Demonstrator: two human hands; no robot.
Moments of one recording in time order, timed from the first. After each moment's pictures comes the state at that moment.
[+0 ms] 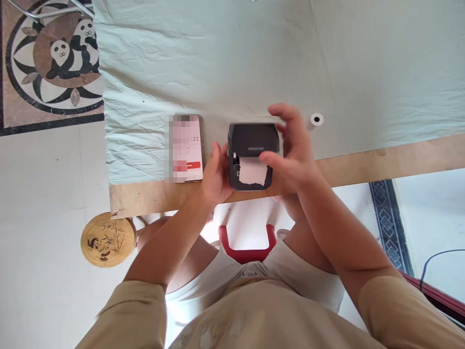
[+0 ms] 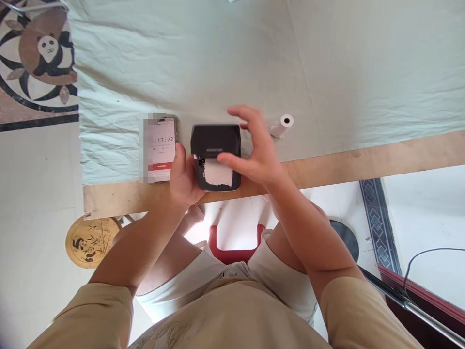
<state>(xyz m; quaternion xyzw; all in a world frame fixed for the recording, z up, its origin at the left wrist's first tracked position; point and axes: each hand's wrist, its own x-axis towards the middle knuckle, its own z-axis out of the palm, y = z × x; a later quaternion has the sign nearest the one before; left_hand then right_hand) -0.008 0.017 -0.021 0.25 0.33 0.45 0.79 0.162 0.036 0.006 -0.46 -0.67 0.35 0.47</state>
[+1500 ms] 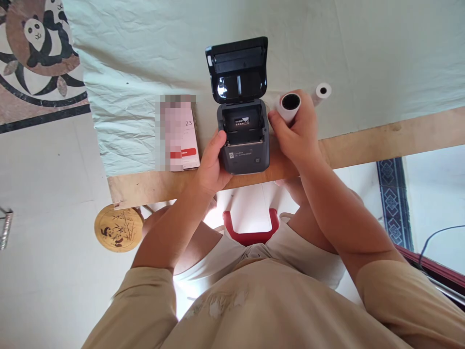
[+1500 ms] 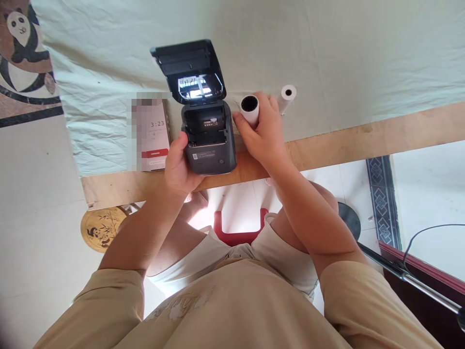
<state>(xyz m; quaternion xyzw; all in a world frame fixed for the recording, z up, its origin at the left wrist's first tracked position) -0.007 0.014 -0.030 0.23 0.39 0.50 0.74 0.173 0.041 -0.025 -0.62 -0.57 0.31 0.45</state>
